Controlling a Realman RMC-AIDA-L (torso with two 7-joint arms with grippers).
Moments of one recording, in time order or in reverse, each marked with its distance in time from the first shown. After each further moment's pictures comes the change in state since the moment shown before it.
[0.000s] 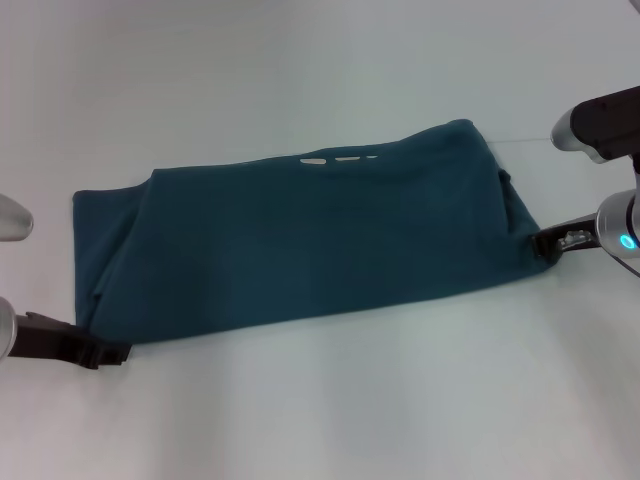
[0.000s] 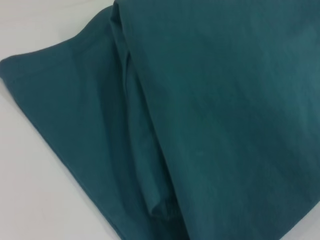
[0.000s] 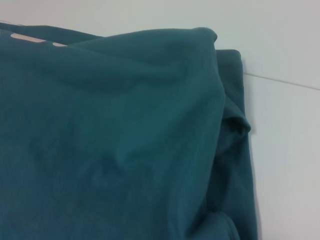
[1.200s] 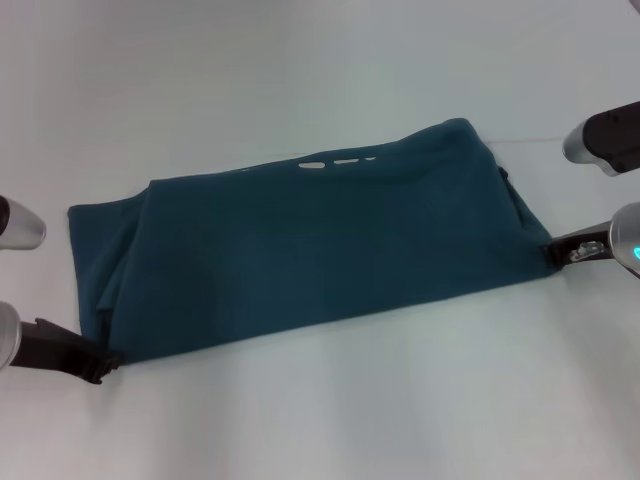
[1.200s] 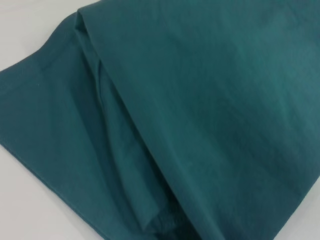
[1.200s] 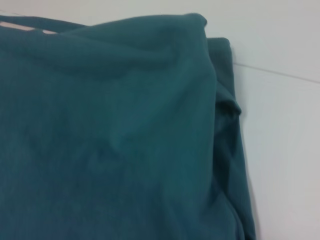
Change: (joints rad) left arm 0.006 0.000 0.025 0.036 0.000 0.073 0.047; right arm -0.055 0.005 -0.016 -0.055 0.002 -0.011 -0.023
